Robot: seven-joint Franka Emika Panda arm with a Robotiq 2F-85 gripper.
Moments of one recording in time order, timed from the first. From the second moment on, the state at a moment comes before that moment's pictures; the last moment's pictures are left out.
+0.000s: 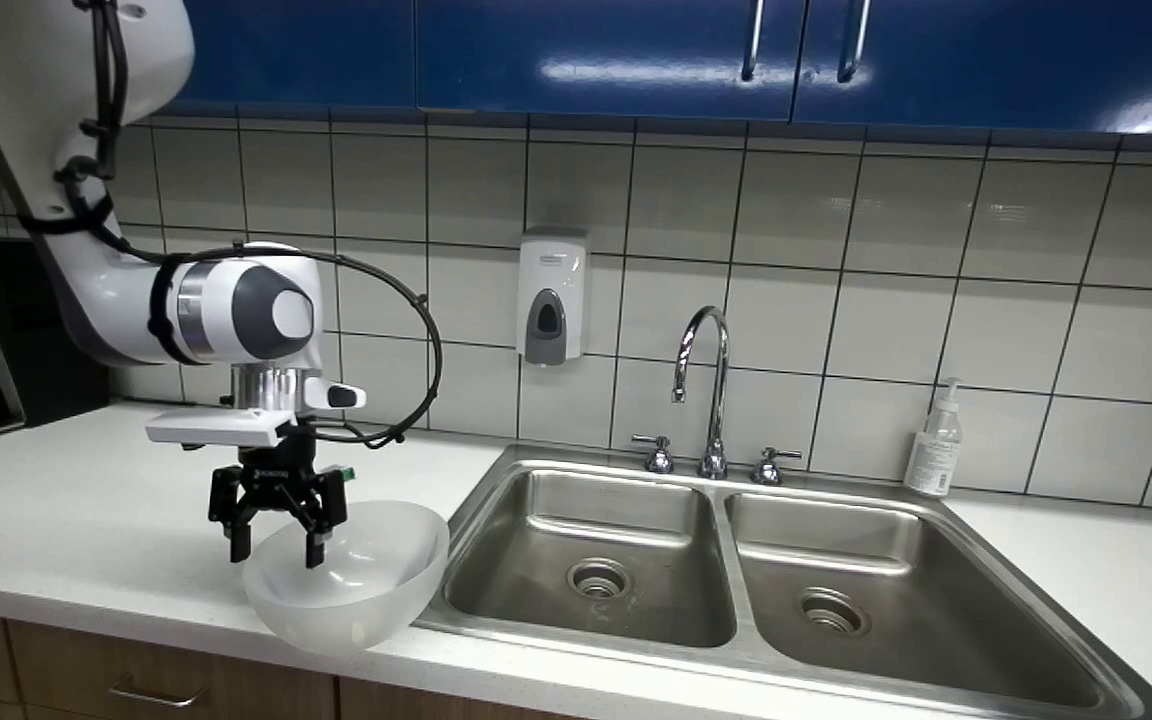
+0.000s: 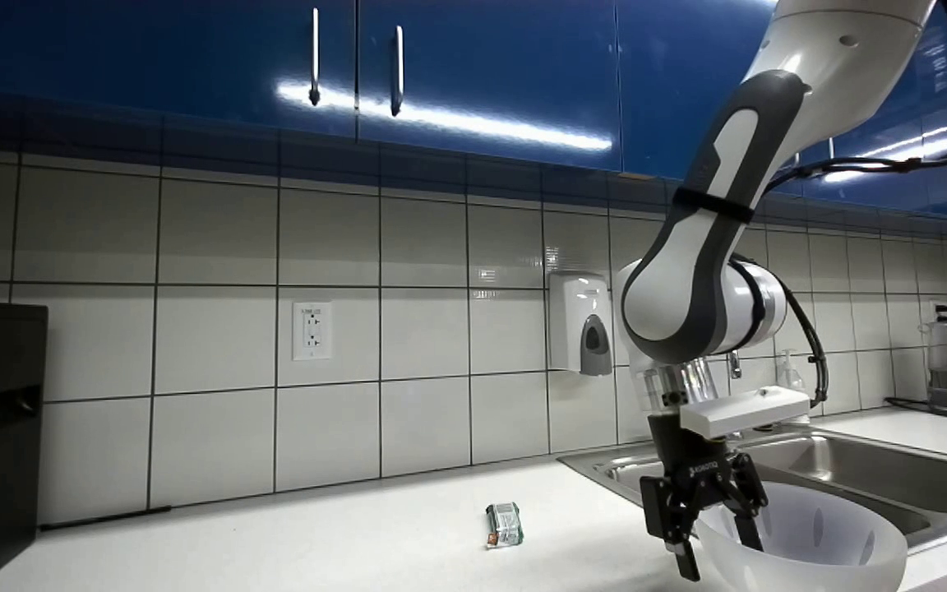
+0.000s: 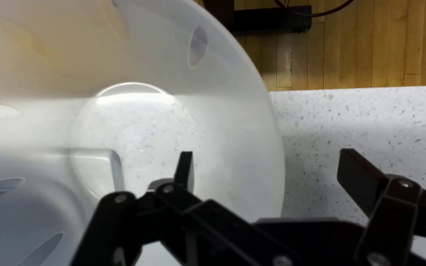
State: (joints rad) arm 0.06 0.12 0.04 -2.54 -0.11 2.44 0.16
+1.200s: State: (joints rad) arm 0.06 0.12 0.04 -2.50 -0.12 2.44 0.16
